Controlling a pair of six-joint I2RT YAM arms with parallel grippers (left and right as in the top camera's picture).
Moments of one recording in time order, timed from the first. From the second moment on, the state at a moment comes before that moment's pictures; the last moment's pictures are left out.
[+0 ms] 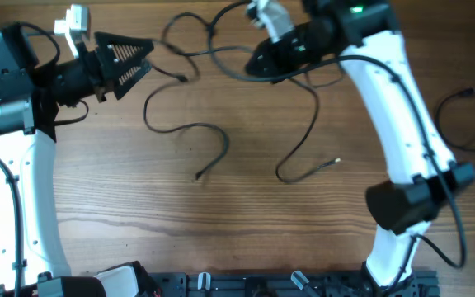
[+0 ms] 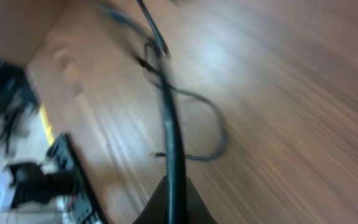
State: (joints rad) left arm 0.25 1.43 1.43 -0.68 1.26 -0.61; right arm 0.37 2.00 2.28 -1.39 -0.60 -0.15
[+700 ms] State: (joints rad) left arm -0.18 1.55 1.43 -0.88 0.59 -0.22; right arm 0.32 1.85 2.28 -1.58 -0.24 0.10
